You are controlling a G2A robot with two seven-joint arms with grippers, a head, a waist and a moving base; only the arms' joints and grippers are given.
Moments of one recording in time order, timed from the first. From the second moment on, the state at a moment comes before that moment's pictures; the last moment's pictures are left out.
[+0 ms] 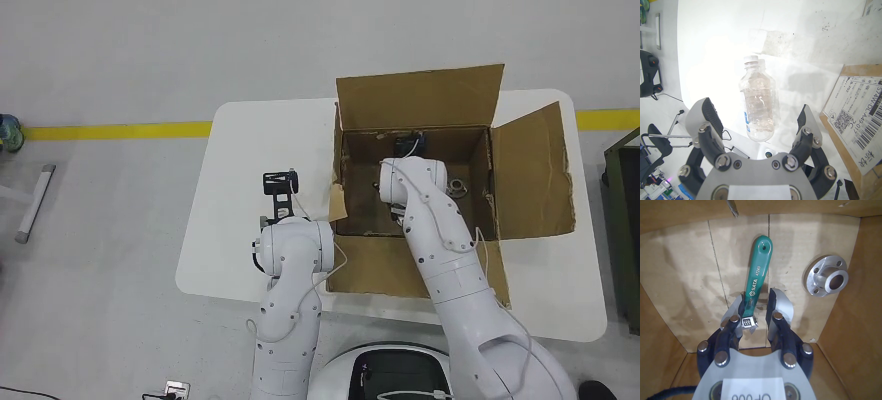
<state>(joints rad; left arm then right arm) 0.95 -1.79 -1.30 -1.67 2.07 0.18 -1.48 -0.61 -1.87 1.52 -1.06 -1.96 0.44 1.38</state>
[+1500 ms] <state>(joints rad) 0.95 -1.79 -1.30 -1.67 2.07 0.18 -1.48 -0.93 -1.85 1.52 -1.94 -1.79 0.07 1.43</state>
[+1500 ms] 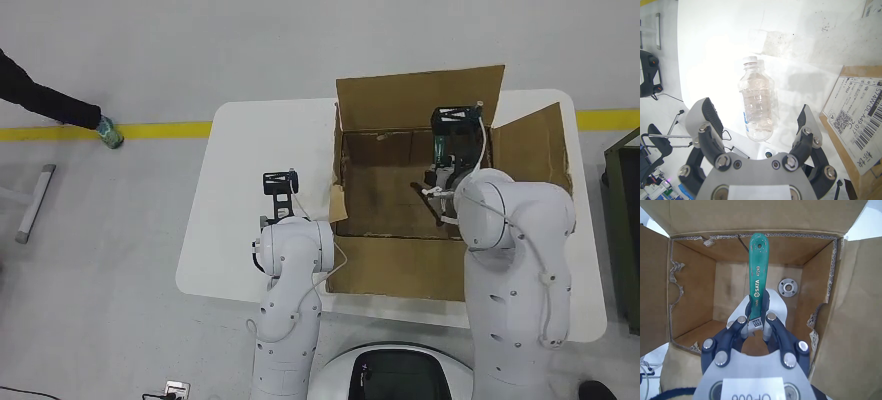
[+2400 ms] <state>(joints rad) 0.95 -1.79 -1.30 -1.67 2.07 0.18 -1.48 -0.95 -1.80 1.93 -2.35 -1.28 0.05 1.54</state>
